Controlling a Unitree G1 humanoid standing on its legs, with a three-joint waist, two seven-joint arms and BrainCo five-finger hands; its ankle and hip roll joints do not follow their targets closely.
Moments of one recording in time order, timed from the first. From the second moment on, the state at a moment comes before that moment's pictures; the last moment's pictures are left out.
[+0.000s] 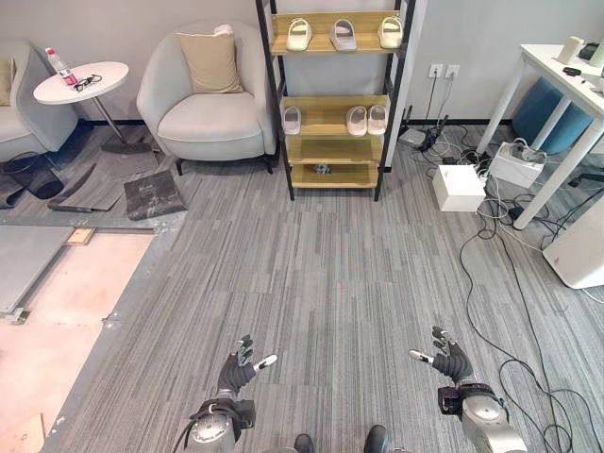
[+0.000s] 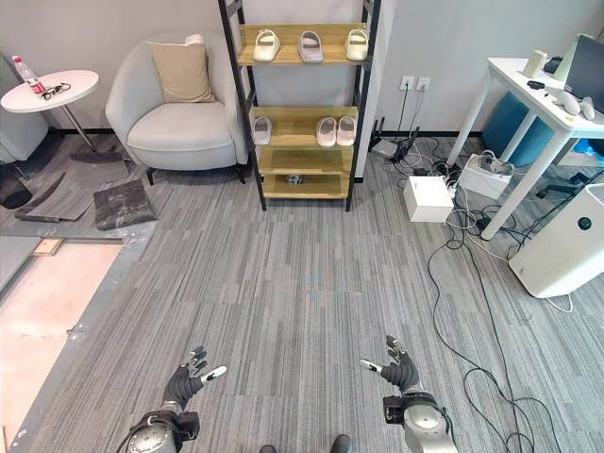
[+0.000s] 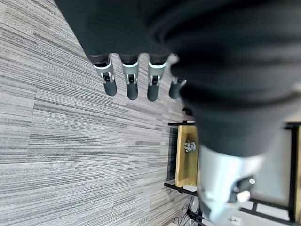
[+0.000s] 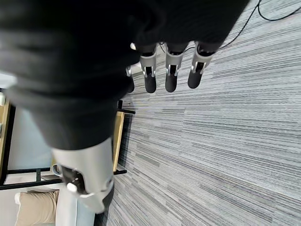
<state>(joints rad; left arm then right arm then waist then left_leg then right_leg) 0.15 0.21 -0.20 0.57 -0.33 -0.19 0.10 0.05 -0.31 0.15 0.63 0.24 -0.14 -0.11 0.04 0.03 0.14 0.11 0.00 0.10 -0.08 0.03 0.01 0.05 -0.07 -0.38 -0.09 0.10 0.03</state>
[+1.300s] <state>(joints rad) 0.18 0.21 -0.19 0.60 -0.33 -0.18 0.10 0.07 -0.30 0.19 0.63 0.24 -0.12 -0.10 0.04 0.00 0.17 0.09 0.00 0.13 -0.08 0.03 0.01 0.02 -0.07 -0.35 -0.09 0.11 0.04</state>
